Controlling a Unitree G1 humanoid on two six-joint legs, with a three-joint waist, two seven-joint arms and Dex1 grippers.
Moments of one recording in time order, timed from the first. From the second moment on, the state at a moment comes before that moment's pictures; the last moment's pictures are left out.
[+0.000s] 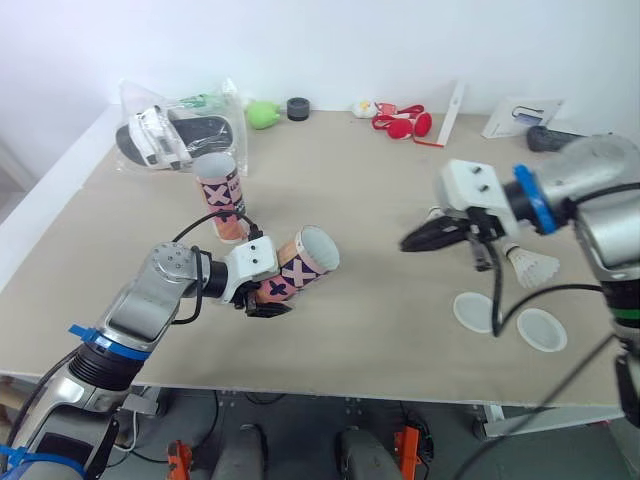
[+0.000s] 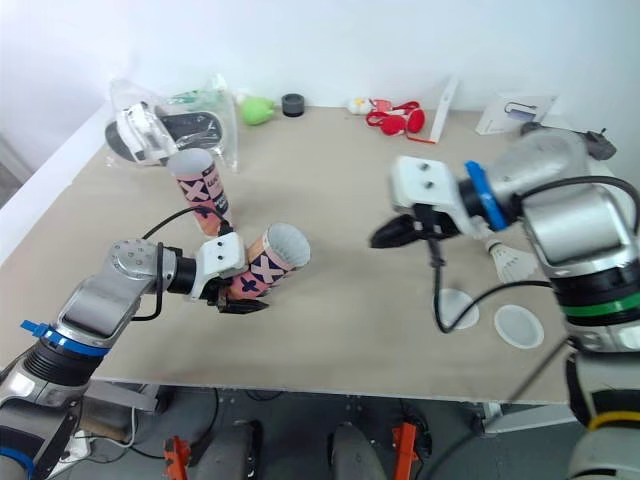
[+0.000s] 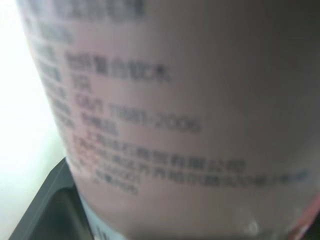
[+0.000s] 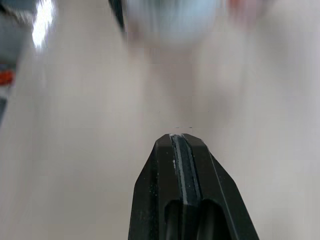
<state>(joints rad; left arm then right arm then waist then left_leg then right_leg) -0.58 0.58 -0.26 -0.14 -0.10 0.60 -1.12 -0.89 -1.04 0.25 0.00 0.20 0.43 1.55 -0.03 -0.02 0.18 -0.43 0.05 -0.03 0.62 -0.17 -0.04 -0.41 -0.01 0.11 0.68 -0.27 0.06</state>
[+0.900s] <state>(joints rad) -0.38 0.08 -0.24 0.29 -0.14 -0.10 -0.79 -0.93 -1.03 0.44 0.45 -0.10 0.17 1.57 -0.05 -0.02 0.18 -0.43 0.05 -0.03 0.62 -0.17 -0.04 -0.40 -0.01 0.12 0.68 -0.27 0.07</state>
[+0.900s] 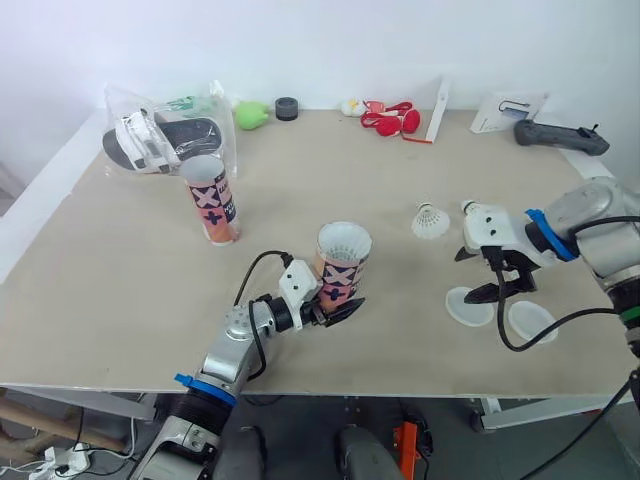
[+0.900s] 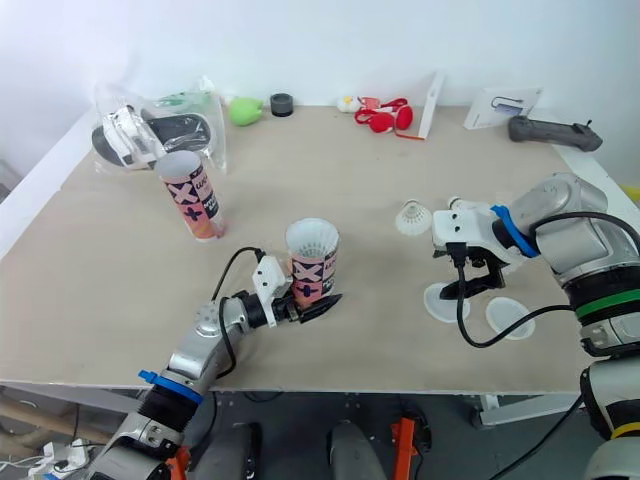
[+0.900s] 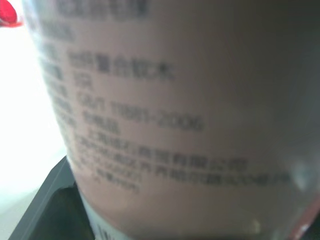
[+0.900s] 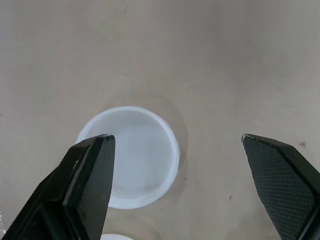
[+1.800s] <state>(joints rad) -0.39 0.05 -0.23 0.41 -0.13 -0.22 -0.77 -0.90 -0.95 0.47 0.59 -0.17 0.07 1.57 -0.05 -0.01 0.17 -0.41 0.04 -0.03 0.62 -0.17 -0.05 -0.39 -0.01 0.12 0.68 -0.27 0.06</state>
